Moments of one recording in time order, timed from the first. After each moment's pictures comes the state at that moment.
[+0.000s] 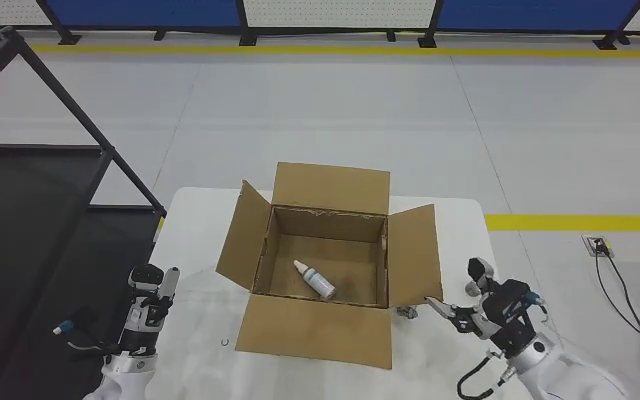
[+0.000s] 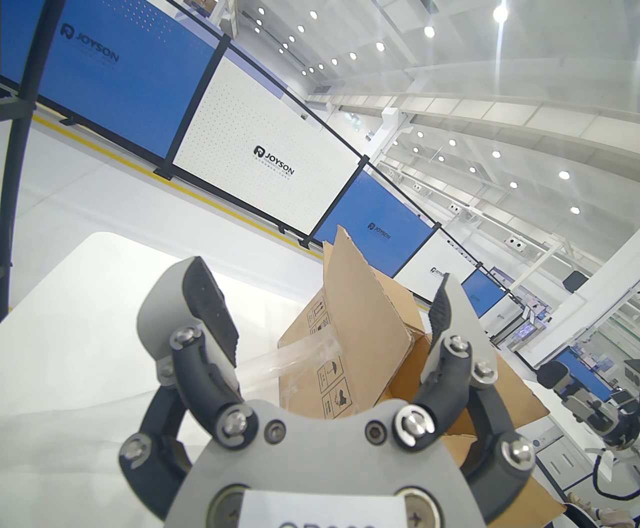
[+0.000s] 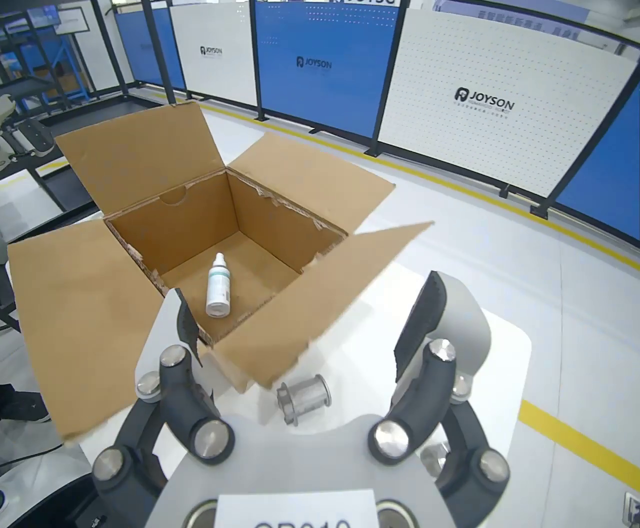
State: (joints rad) left arm 1.51 -1.25 -1.72 -1.70 0.63 -0.50 0.23; right arm -1.55 -1.18 1.73 -1.97 -1.17 -0.58 0.10
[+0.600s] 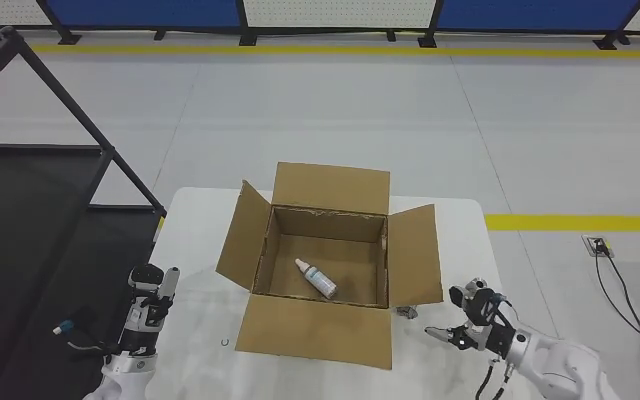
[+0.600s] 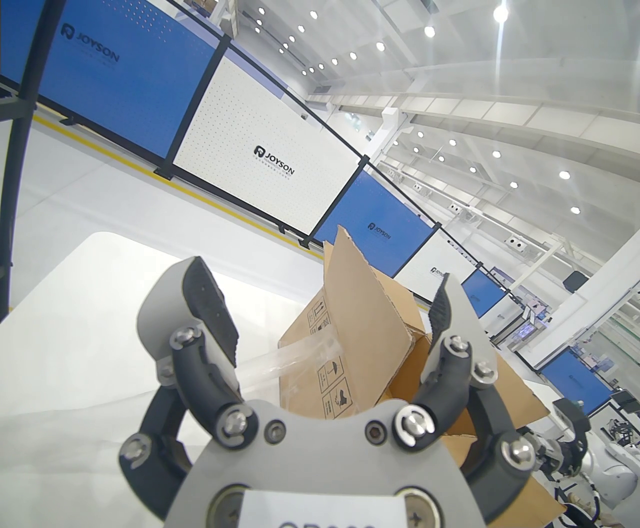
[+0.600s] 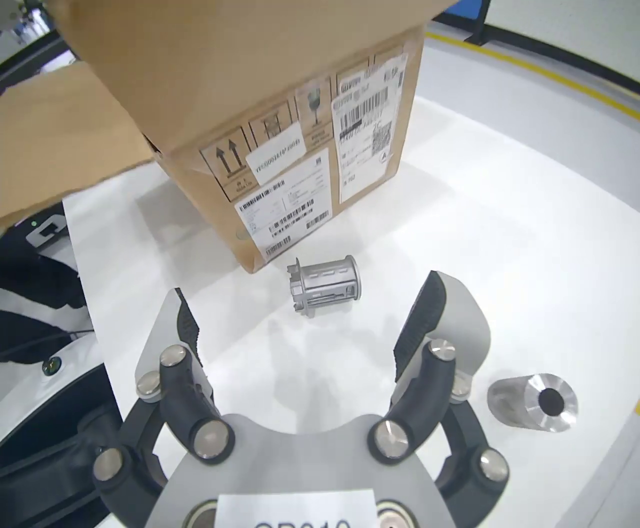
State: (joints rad) left arm 1.51 -1.25 -1.73 -1.70 0.63 -0.50 0.23; right arm -1.24 -1.14 1.63 -1.39 -1.23 -1.01 0.18
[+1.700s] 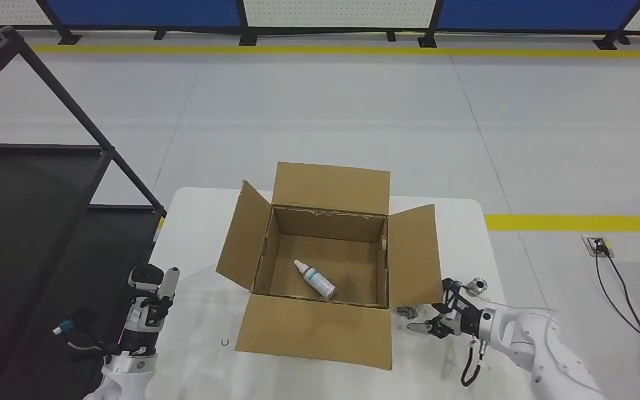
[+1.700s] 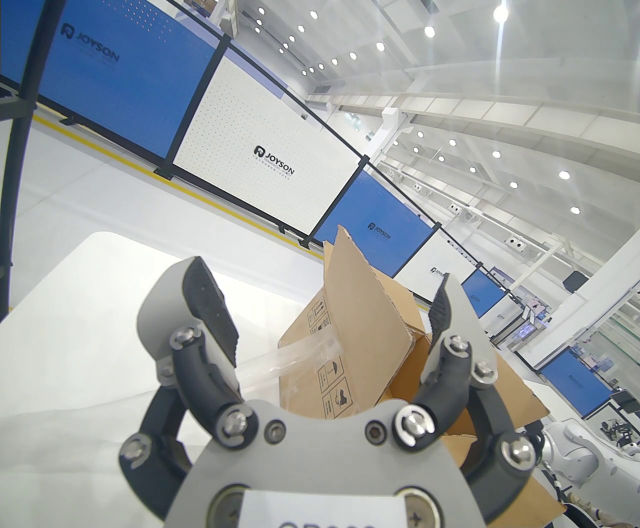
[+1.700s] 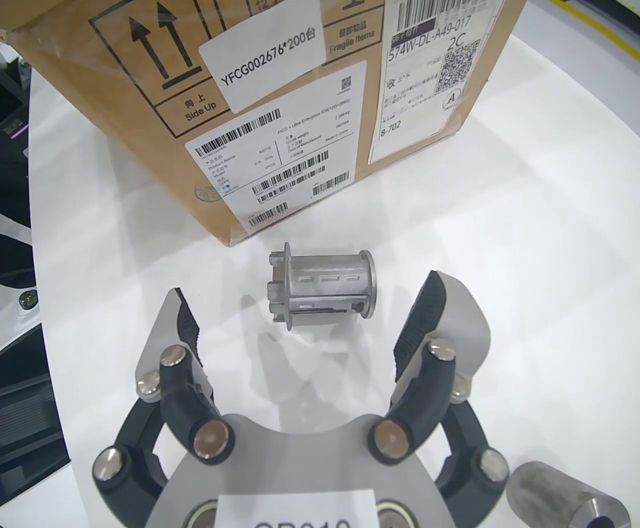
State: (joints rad) left arm 1.51 -1.25 -1.72 -1.70 0.63 -0.50 0.23; right arm -1.01 -1.10 1.36 -1.15 -1.41 -0.98 0.07
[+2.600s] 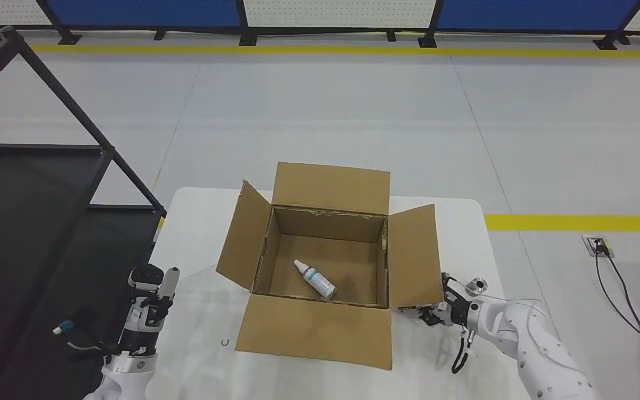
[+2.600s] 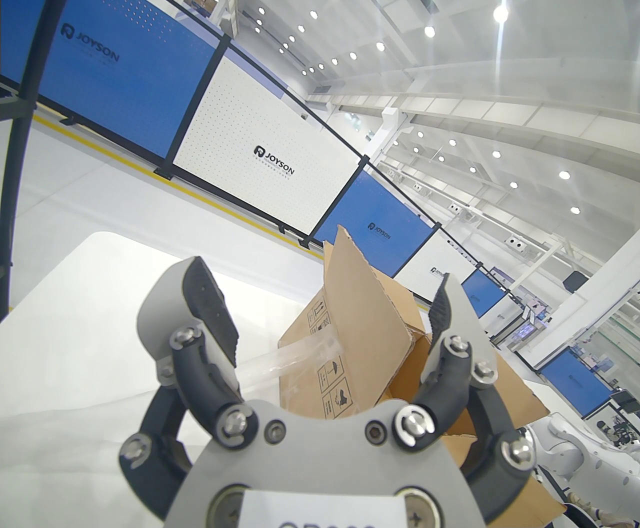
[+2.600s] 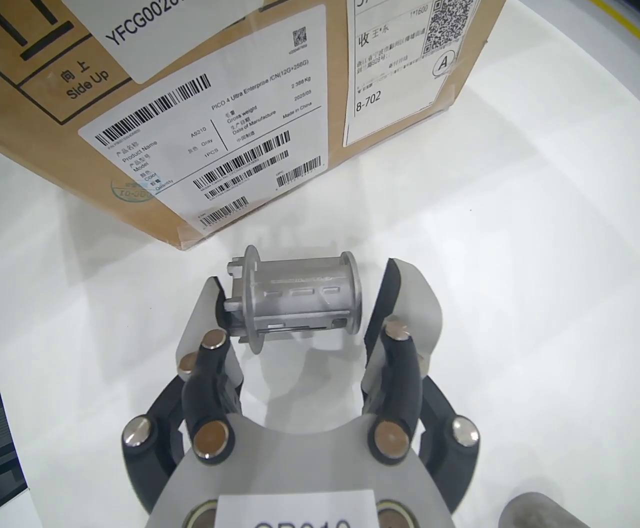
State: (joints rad) left arm 1.51 -1.25 -1.72 -1.70 0.63 -0.50 0.23; right arm -0.89 -1.11 1.25 -1.01 -1.42 -0.91 0.04
